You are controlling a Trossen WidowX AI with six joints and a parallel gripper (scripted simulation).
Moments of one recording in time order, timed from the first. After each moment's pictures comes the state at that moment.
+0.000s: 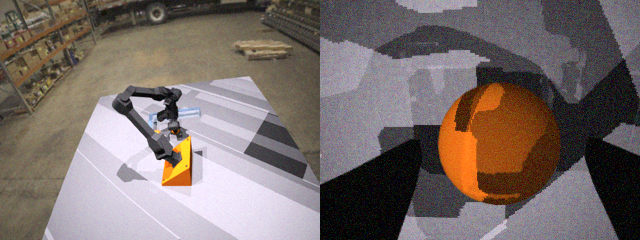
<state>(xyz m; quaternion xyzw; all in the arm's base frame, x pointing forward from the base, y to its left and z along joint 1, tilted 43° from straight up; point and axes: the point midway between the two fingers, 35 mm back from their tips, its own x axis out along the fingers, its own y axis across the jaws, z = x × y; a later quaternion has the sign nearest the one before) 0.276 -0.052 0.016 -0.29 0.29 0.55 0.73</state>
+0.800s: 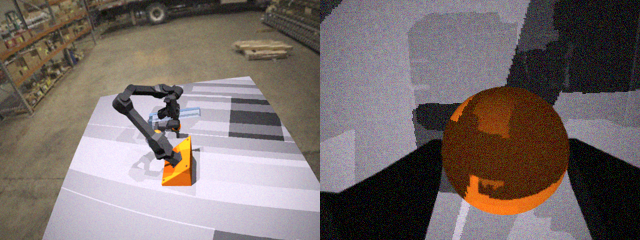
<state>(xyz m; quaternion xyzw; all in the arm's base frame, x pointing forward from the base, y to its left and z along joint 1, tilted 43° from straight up) 0.273 -0.068 0.022 -0.28 0.31 0.53 0.74</state>
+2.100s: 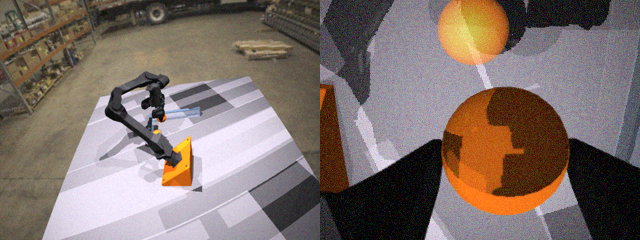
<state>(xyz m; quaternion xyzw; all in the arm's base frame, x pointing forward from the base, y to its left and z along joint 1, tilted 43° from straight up) 0.251 -0.068 0.131 -0.29 0.30 0.55 0.72</state>
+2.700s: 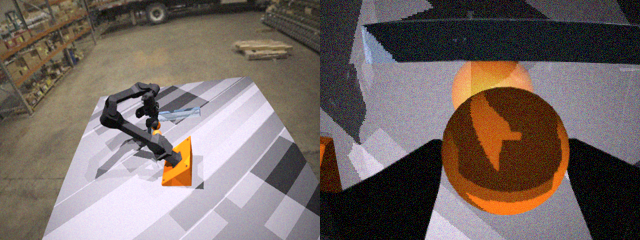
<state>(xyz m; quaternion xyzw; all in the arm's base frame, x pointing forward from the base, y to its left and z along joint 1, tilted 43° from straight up) 0.250 -0.010 0.128 -0.29 0.29 0.55 0.73</state>
